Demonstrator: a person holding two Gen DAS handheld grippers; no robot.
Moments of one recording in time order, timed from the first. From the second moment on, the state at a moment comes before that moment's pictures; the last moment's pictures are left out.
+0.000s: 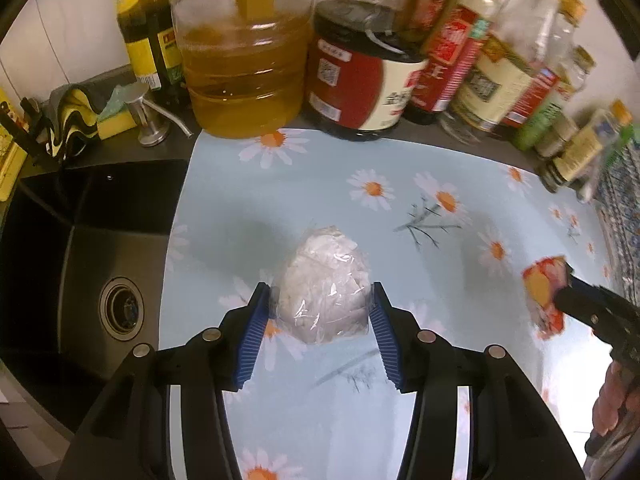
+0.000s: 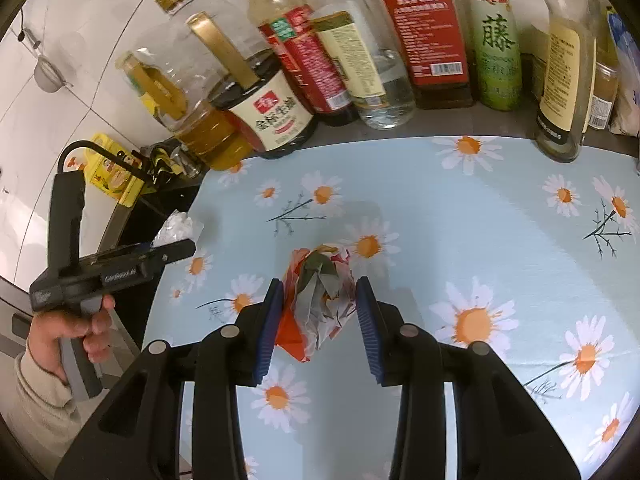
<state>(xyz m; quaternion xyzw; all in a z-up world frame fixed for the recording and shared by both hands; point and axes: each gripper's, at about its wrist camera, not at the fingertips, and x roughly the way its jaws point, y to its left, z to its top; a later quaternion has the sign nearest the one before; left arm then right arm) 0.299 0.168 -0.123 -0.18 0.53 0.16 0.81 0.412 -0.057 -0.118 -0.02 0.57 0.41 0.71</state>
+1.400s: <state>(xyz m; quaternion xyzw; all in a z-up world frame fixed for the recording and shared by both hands) 0.123 0.085 -0.104 -0.16 0.52 0.03 0.84 0.227 -0.077 -0.096 0.00 0.56 0.38 0.73</state>
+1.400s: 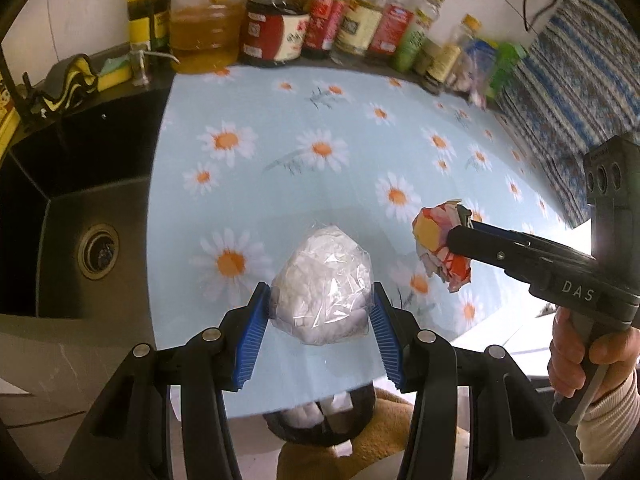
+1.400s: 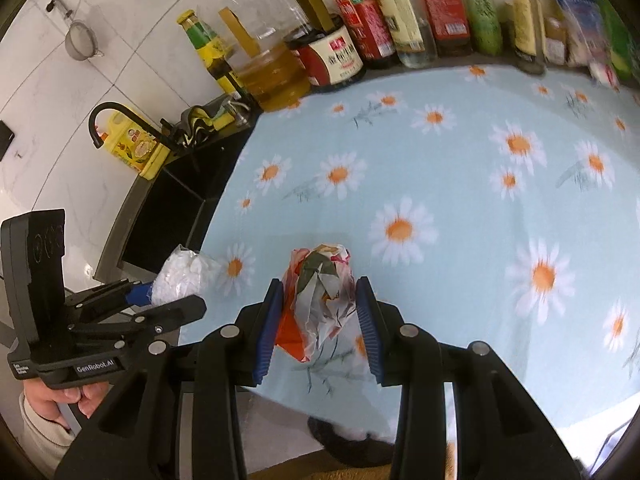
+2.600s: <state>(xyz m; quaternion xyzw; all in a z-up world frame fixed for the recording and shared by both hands) 0.023 0.030 -0.189 -0.20 0.59 -0.04 0.78 0.109 -0.131 -0.167 0.01 0.65 0.34 0.68</state>
